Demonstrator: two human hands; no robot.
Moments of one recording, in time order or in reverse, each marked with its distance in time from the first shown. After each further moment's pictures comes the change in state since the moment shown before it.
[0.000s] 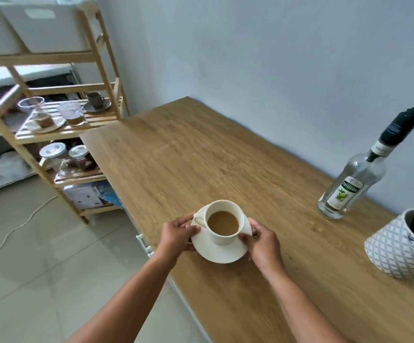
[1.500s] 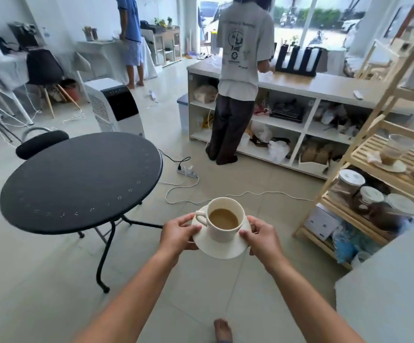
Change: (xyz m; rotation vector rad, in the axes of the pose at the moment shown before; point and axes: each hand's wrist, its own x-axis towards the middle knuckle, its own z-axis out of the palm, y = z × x) left_hand -0.291 -0.120 -0.663 -0.524 1.015 0.083; right_hand -0.331 -0.255 0.637 -0.130 -1.161 -0.375
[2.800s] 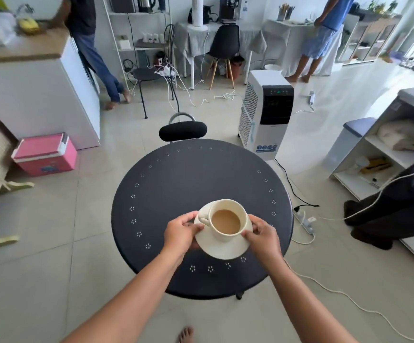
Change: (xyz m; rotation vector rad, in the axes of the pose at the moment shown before) left_hand 0.283 0.093 -0.307 -0.259 0.740 -0.039; right_hand 0.361 -0.158 0.410 -0.276 -0.641 -0.226
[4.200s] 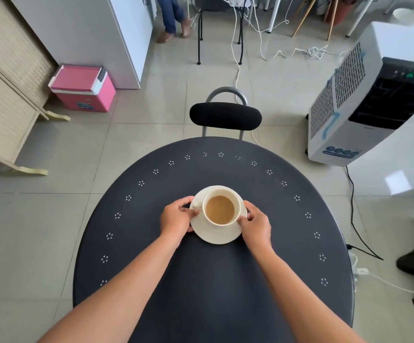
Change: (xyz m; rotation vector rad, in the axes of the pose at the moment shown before) left_hand 0.292 0.032 0.011 -0.009 0.412 -0.235; right_hand 0.337 -0.019 0.120 -0.229 -0.313 0.014
